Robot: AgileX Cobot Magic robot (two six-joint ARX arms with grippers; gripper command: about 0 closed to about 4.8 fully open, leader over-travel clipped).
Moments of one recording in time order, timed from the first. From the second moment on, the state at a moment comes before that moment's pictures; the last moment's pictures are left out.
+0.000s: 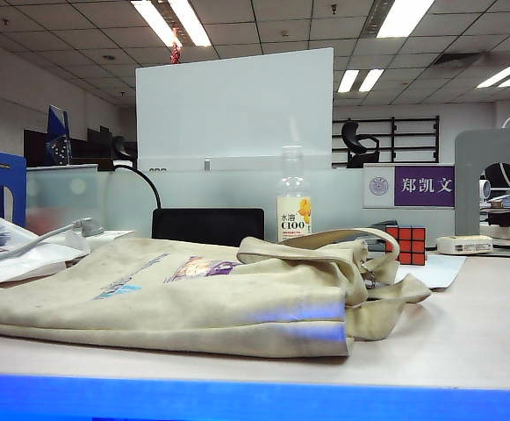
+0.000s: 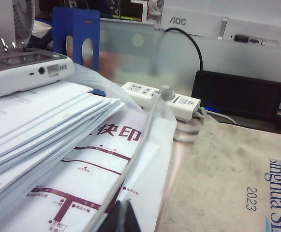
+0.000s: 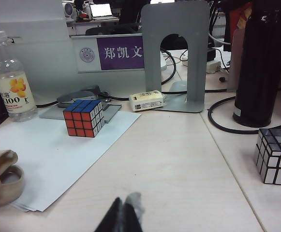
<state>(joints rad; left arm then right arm) -0.01 0.00 0.01 0.00 -0.09 -0.08 -0.11 0.00 0.01 0.02 0.00 0.08</state>
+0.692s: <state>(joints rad) -0.05 0.05 0.02 0.11 0.28 -0.21 -0.11 0.00 0.01 -0.02 -0.10 0.23</state>
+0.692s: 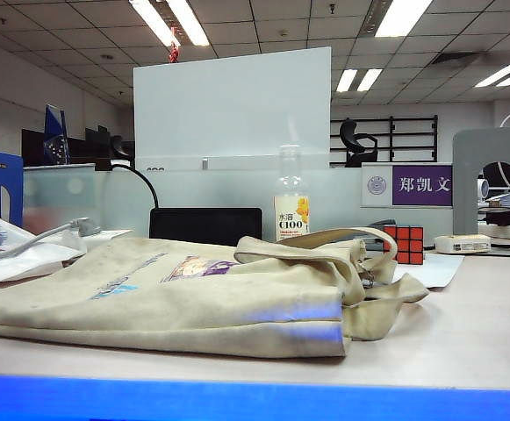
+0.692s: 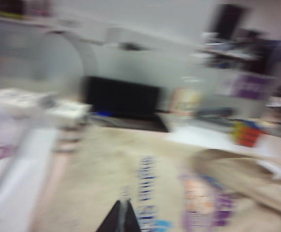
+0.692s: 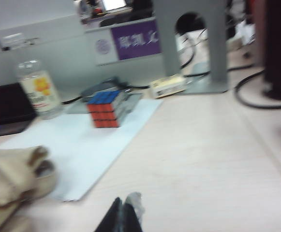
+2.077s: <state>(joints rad) -0.55 2.13 1.79 -0.78 0.23 -0.37 -0.11 0.00 0.09 -0.04 -0.52 0.80</state>
